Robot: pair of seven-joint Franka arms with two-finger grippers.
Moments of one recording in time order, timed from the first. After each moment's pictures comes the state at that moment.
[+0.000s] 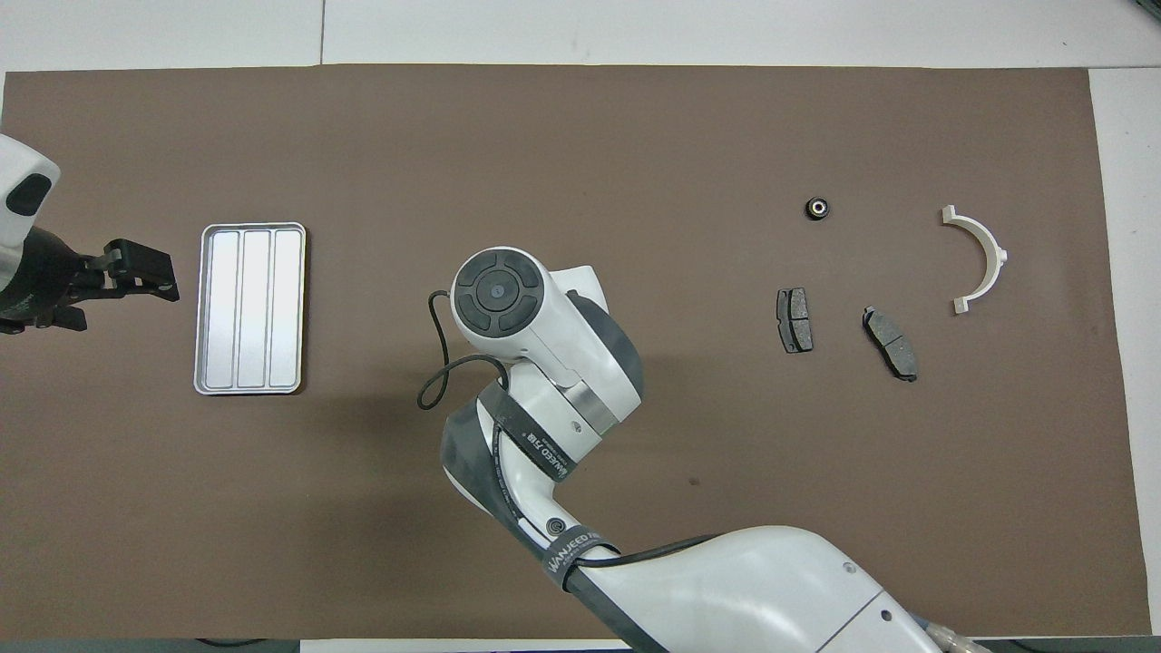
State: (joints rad) left arm -0.10 -0.01 0.09 -1.77 0.01 1.71 -0.27; right arm 0.71 0.60 -0.01 -1.48 0.01 2.07 1.21
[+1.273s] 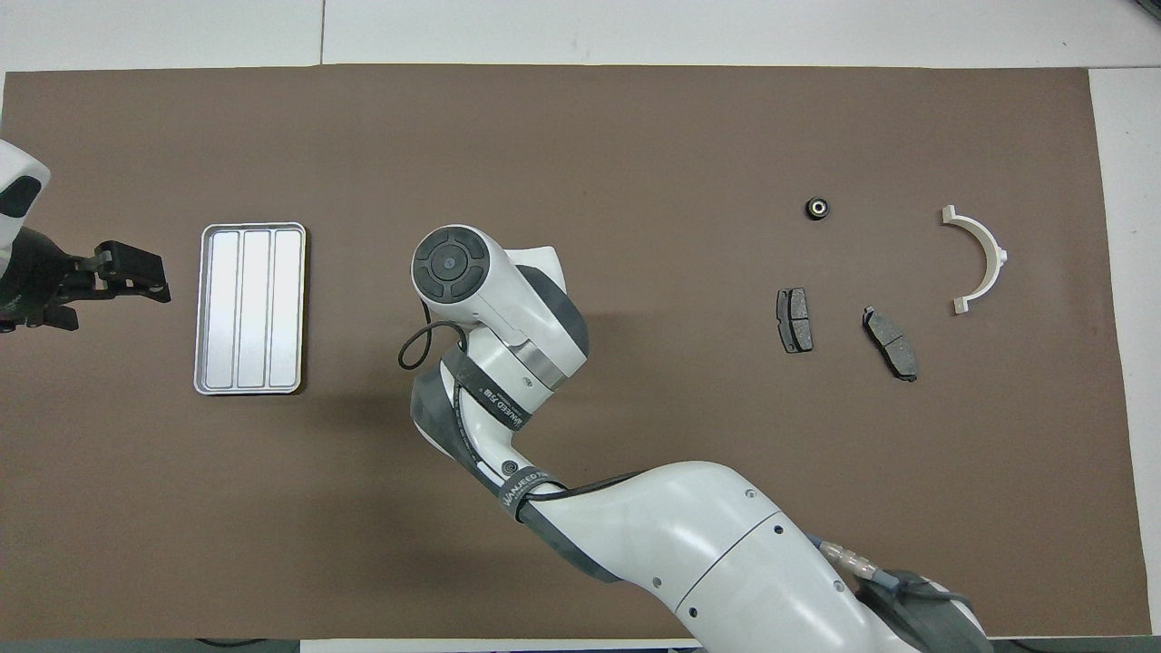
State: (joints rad) left arm -0.05 -0.01 0.04 -1.77 0.01 1.71 -0.23; right arm 0.73 0.88 -0.02 -1.11 -0.03 2.00 1.29
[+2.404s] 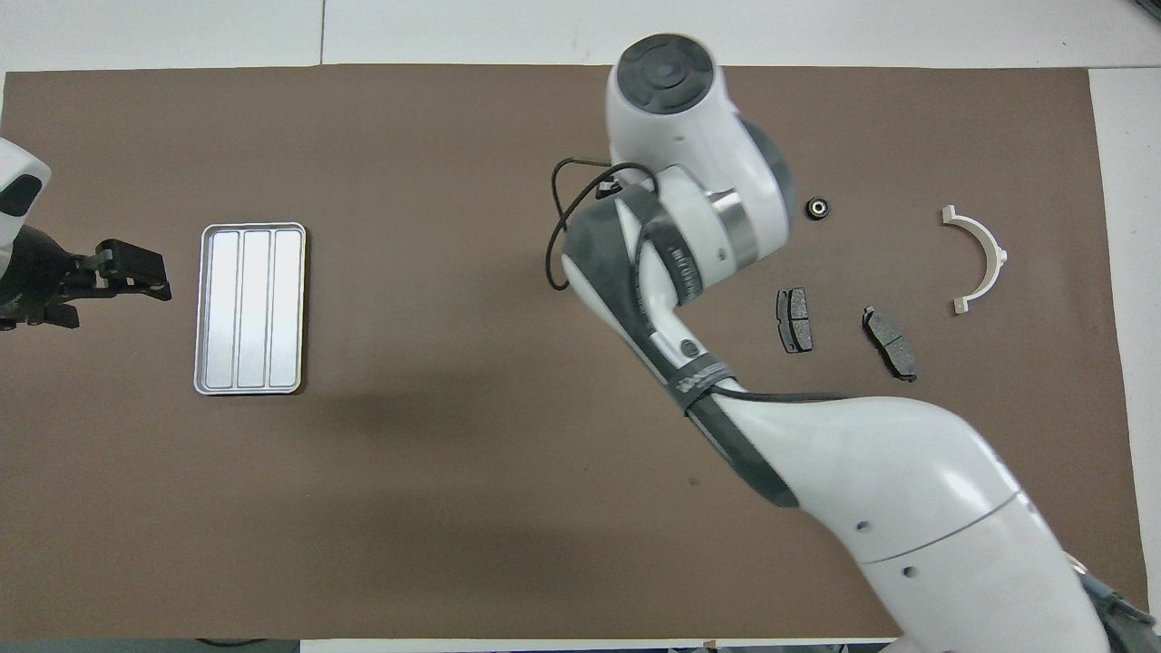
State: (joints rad) left arm -0.05 -0.01 0.04 -1.76 0.01 1.72 -0.23; right arm 0.41 0.70 -0.04 -1.06 -0.05 1.72 0.58
